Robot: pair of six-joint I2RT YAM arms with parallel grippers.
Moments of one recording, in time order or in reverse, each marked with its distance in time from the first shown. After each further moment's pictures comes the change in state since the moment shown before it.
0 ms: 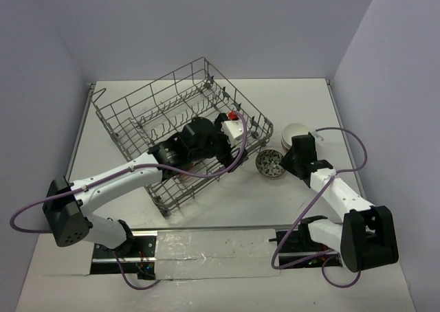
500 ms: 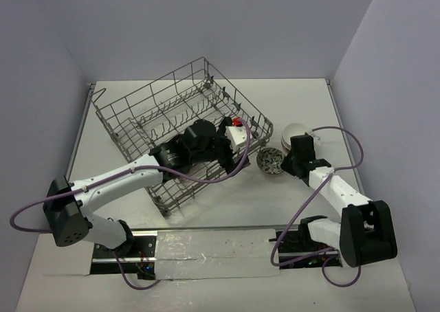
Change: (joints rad) left arm -0.022 0.000 0.000 -0.006 0.063 0.058; right arm 0.000 0.048 0.000 0.027 -0.027 -0.047
